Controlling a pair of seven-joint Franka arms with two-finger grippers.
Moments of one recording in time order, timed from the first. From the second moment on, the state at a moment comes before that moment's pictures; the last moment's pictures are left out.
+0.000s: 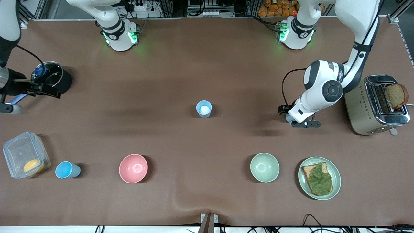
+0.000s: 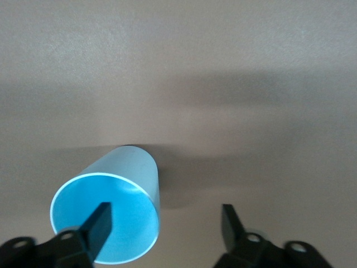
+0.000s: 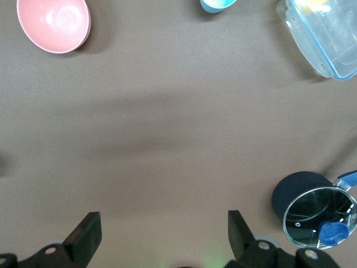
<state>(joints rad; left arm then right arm) -0.11 0.28 -0.13 -2.19 -0.06 2.33 -0.17 0.08 0.09 -0.16 -1.63 0.03 1.54 0.01</state>
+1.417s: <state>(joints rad) -0.36 0.20 -0.29 -1.85 -0.09 2.17 -0.49 0.08 0.09 -0.15 -1.63 0.03 1.54 0.01</state>
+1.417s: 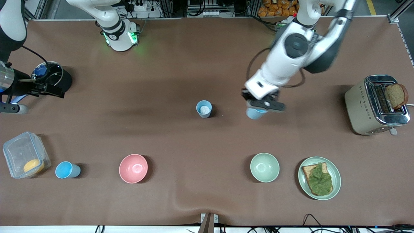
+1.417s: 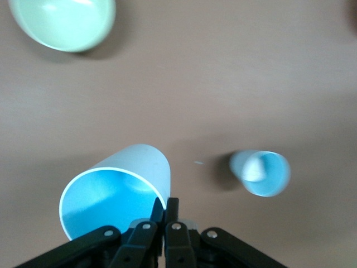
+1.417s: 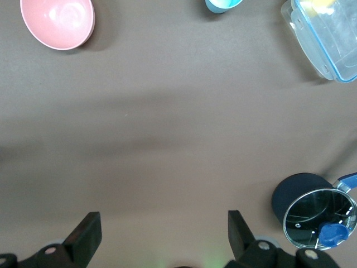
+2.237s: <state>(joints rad) -0.65 0.53 -0.28 -1.55 -0.10 2.18 -0.61 0.08 0.09 -0.15 -1.63 0.02 1.54 0.01</state>
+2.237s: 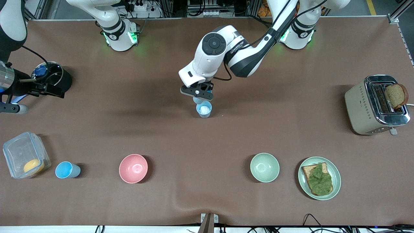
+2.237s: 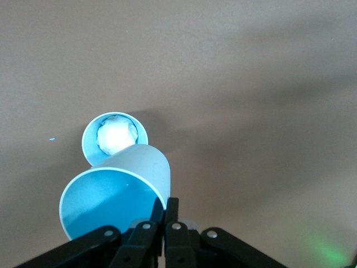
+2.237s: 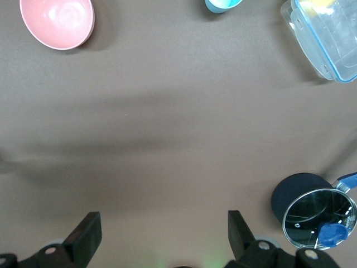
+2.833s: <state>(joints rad) -0.65 0.57 -0.25 -1.55 -0.08 2.18 -0.61 0.08 0.09 -0.15 -1.63 0.02 1.54 0.01</state>
